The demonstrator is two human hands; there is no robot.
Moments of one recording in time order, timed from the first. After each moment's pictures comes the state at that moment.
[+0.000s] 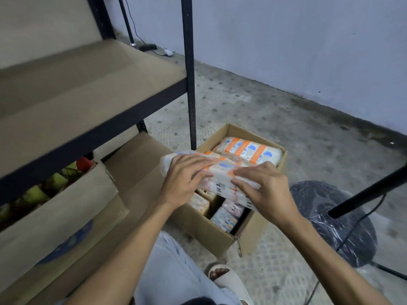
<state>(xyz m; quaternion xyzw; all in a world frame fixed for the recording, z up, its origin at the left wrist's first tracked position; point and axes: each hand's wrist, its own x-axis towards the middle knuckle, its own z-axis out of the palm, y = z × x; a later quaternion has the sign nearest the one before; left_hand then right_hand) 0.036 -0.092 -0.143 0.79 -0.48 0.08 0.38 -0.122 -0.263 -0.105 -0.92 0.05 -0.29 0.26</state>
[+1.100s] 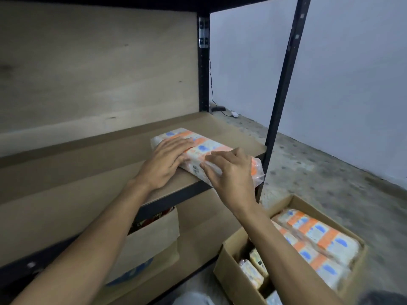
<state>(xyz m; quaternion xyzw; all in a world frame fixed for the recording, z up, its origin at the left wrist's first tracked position) 0.168 0.083 0.023 0.87 -0.39 0.20 0.22 0.075 -0.108 0.013 -0.87 -0.10 -0.44 0.21</state>
